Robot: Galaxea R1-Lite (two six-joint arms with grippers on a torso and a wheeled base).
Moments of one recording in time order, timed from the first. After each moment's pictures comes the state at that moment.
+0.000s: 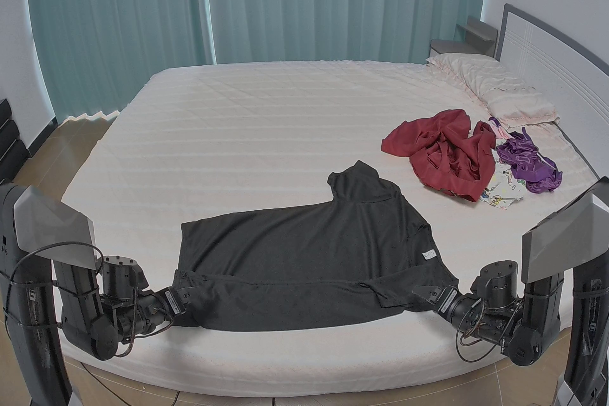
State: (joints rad) left arm -0.11 2.29 -0.24 -1.38 -0.08 -0.58; right arm 0.37 2.33 -0.18 -1.55 -0.02 0.93
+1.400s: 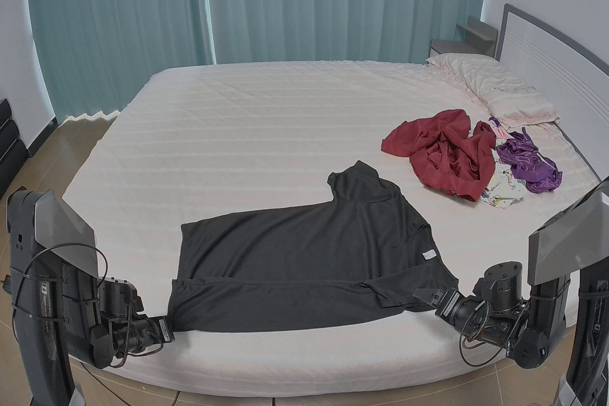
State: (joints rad) left arm -0.02 2.42 -0.15 -1.41 -0.08 -0.32; right arm 0.39 2.28 -0.13 -1.55 -0.01 0.92
